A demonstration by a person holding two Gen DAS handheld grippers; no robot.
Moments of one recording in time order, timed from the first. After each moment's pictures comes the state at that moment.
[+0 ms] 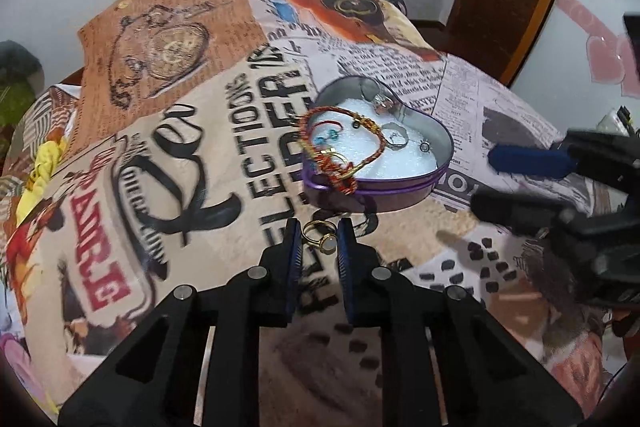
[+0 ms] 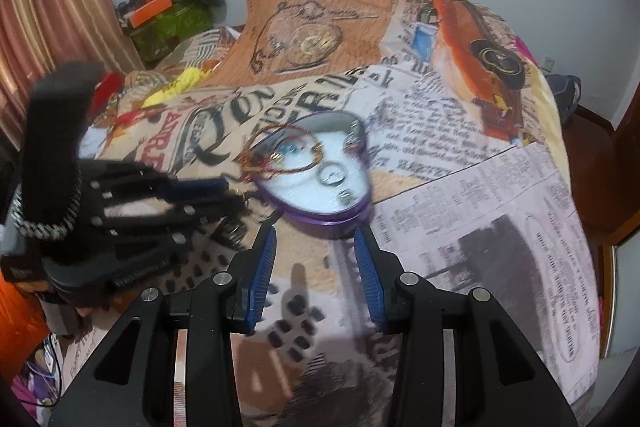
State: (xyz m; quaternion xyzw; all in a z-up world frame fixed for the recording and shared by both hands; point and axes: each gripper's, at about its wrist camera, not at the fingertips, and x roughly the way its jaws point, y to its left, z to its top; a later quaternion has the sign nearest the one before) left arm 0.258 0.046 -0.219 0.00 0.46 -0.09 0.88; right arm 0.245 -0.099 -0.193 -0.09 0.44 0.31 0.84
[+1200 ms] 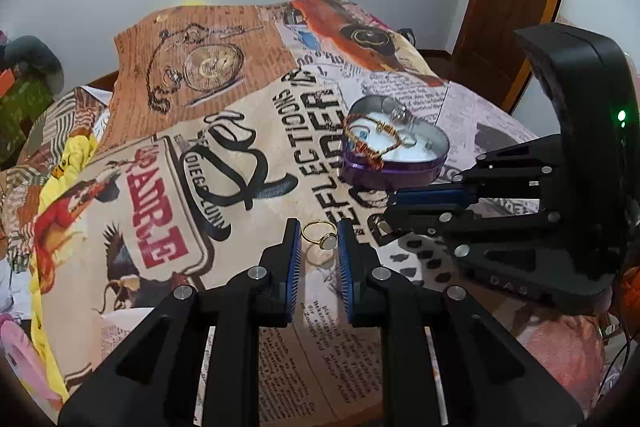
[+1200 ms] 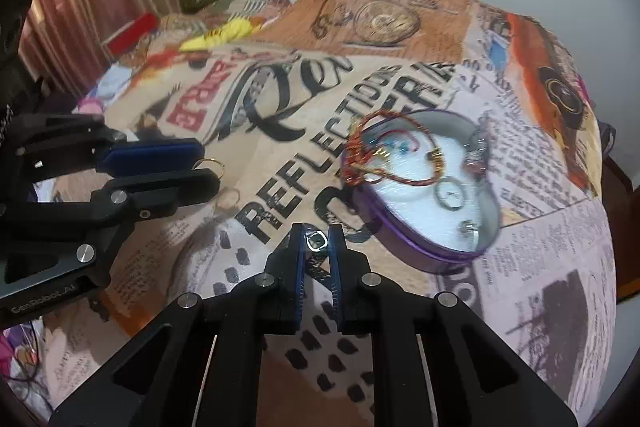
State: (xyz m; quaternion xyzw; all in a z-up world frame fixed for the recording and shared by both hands) left arm 0.206 0.078 -0.194 -0.01 0.41 -0.07 0.91; right arm 0.238 -0.035 -0.215 -0.17 0.44 0.37 0.80
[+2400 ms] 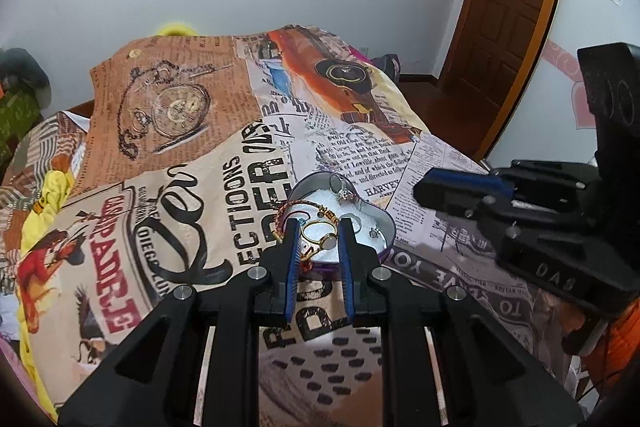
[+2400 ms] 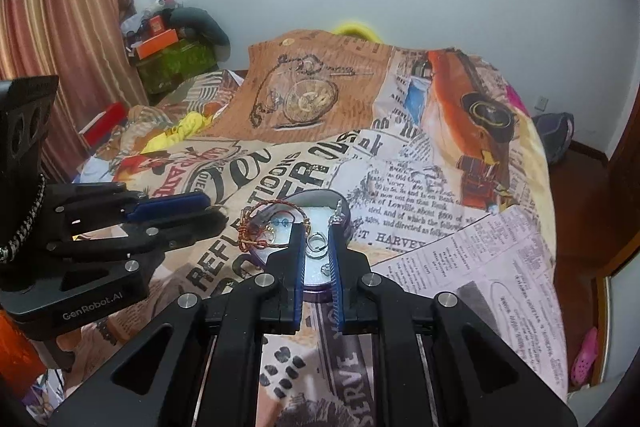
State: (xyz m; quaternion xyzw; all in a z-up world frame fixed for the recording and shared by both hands) left arm 0.257 0.031 -0.162 -0.03 0.38 -0.10 0.92; right arm 0.265 -0.106 -0.160 -0.08 0.36 0.32 0.87
